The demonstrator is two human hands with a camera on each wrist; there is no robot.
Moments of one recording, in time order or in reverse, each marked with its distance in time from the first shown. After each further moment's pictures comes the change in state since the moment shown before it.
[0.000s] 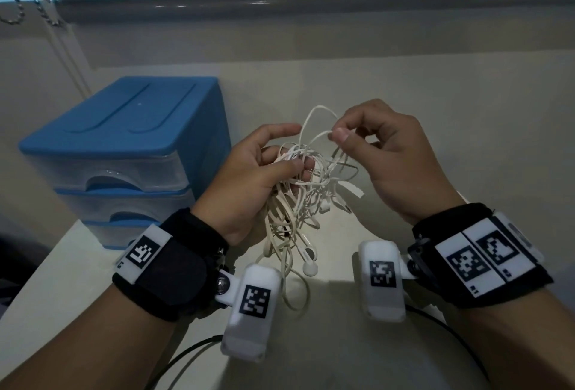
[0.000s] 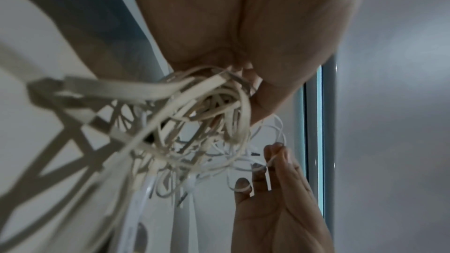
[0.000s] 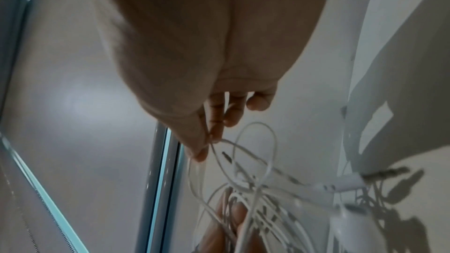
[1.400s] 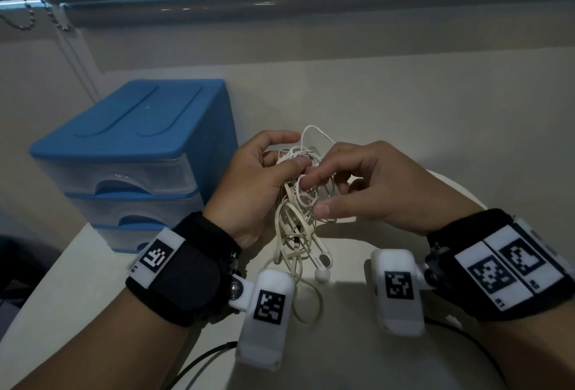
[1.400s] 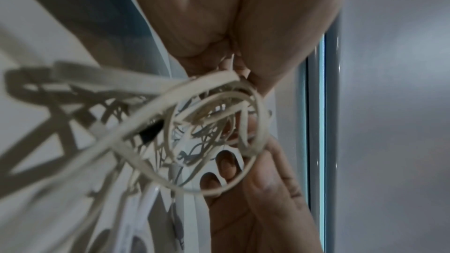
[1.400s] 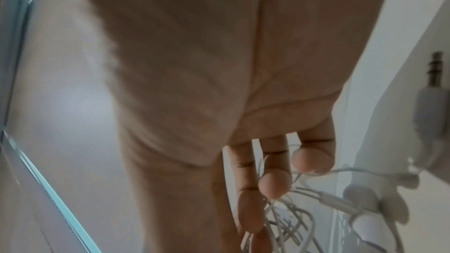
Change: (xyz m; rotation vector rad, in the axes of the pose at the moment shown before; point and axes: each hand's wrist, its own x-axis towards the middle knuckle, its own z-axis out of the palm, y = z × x) left_hand 0.003 -0.004 0.001 -0.016 0.124 0.004; right_hand -0.009 -0.006 0.001 0.137 -0.512 0.102
